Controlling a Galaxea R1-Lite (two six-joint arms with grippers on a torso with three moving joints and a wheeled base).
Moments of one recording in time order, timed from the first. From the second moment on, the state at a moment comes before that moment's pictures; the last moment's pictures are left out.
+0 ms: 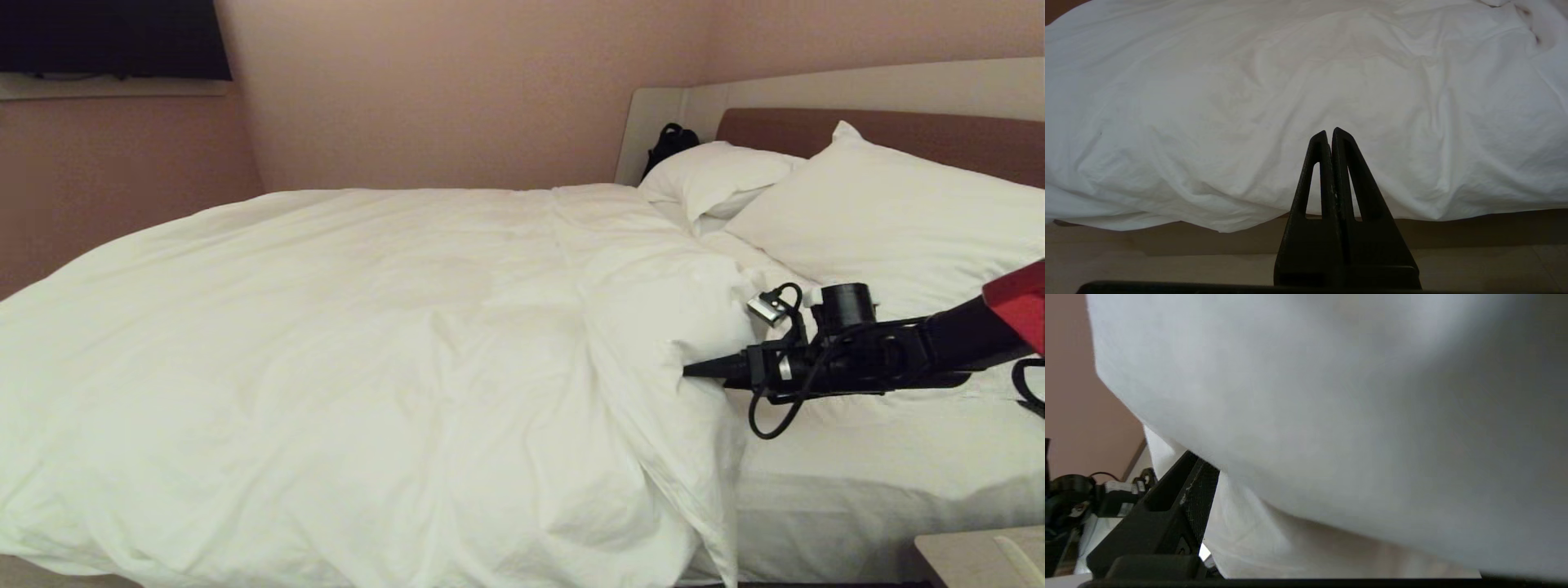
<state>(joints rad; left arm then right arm) 0.00 0.00 0.00 0.00 0.00 0.09 -0.01 2.19 -1.31 -0.16 1.02 0.07</state>
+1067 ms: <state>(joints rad) 0.00 0.00 0.00 0.00 0.00 0.09 0.19 2.34 -1.44 -0.15 0.60 0.15</state>
